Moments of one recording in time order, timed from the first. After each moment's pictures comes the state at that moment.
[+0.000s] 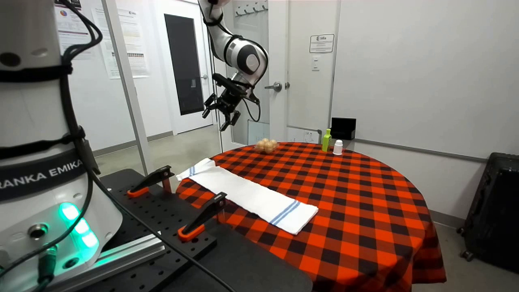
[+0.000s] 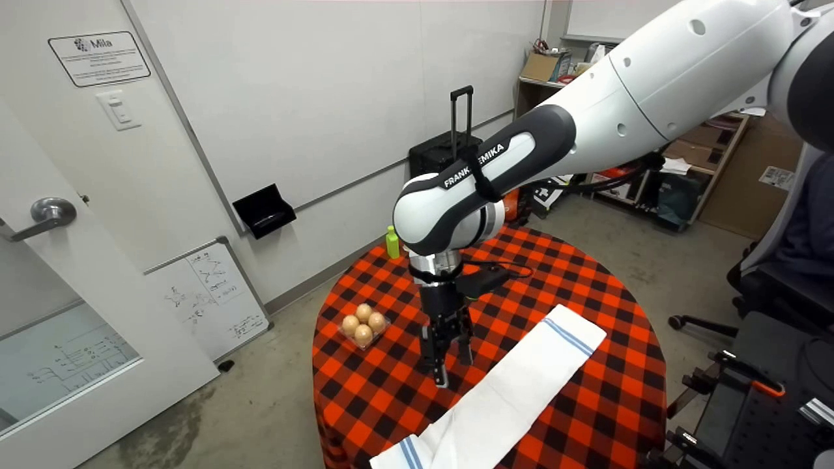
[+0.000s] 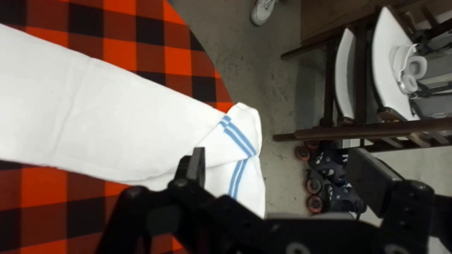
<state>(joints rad) 0.13 0.79 0.18 -1.60 0.37 1.87 -0.23</state>
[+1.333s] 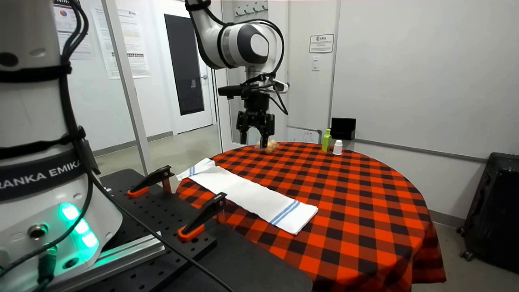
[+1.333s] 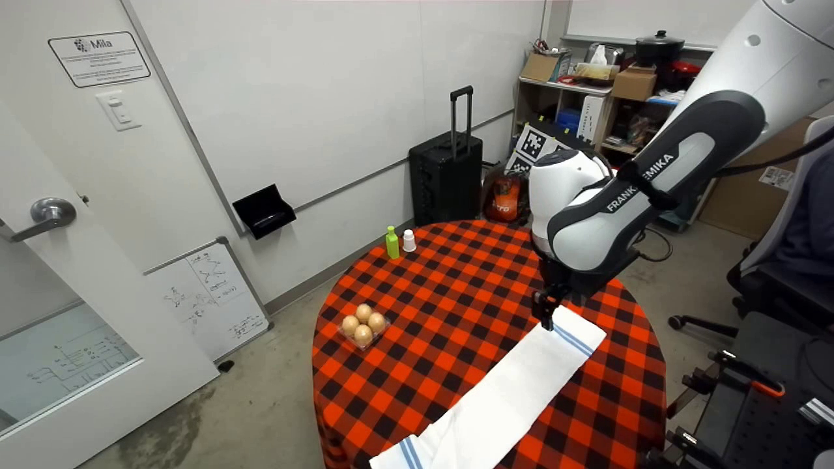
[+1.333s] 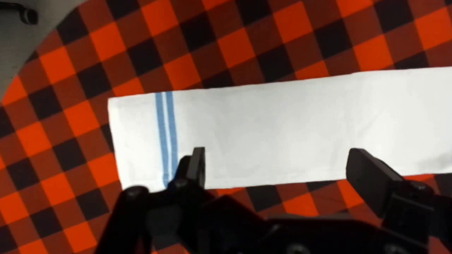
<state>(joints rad) 0.11 0.37 -0.07 -2.33 -0.02 2.48 0.19</state>
